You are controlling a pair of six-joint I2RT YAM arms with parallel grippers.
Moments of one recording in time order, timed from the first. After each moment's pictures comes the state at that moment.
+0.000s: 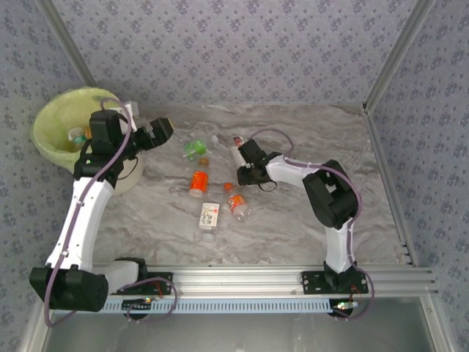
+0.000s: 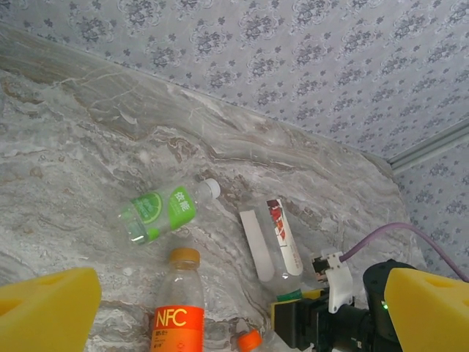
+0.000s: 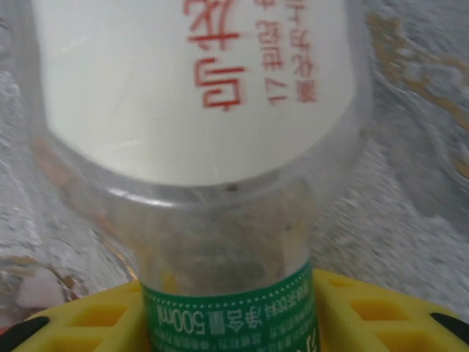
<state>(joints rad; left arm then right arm) -0.09 1.15 1.23 -0.55 0.34 -0.49 0.62 1.94 1.25 -0.41 0.09 0.41</state>
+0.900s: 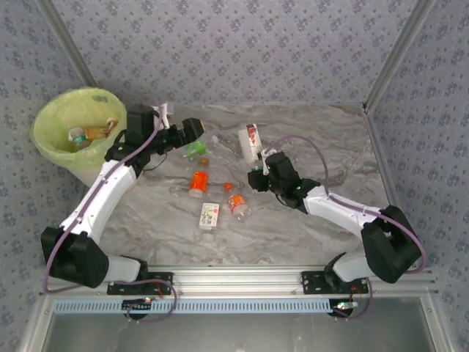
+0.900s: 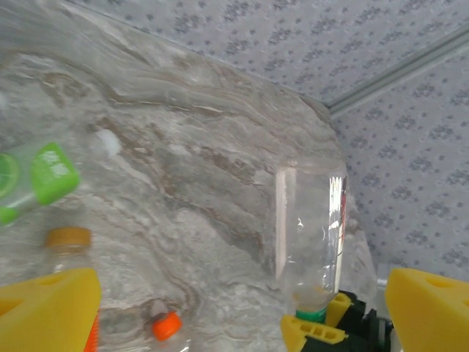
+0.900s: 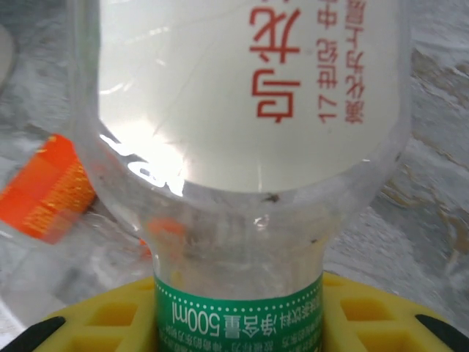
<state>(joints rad) -0.31 1.37 1.24 -0.36 0.45 -0.64 0.67 1.38 0.80 -0.02 0.02 0.31</state>
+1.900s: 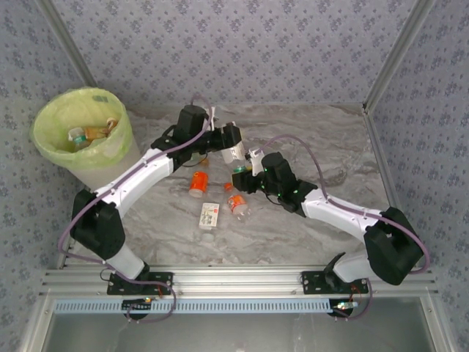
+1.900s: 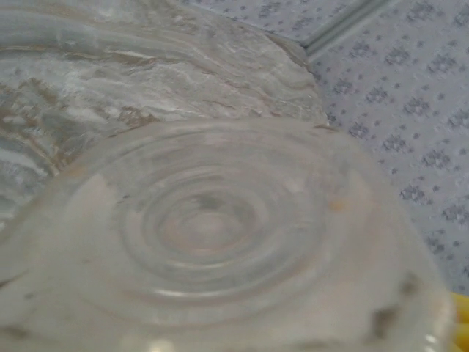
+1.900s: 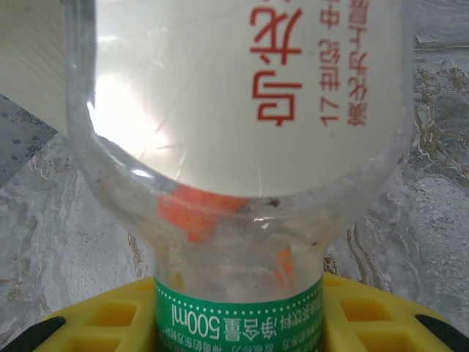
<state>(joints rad) -0.57 1.60 1.36 -0.30 0.29 -0.68 0.73 1.38 0.81 0.10 -0.15 0.32</state>
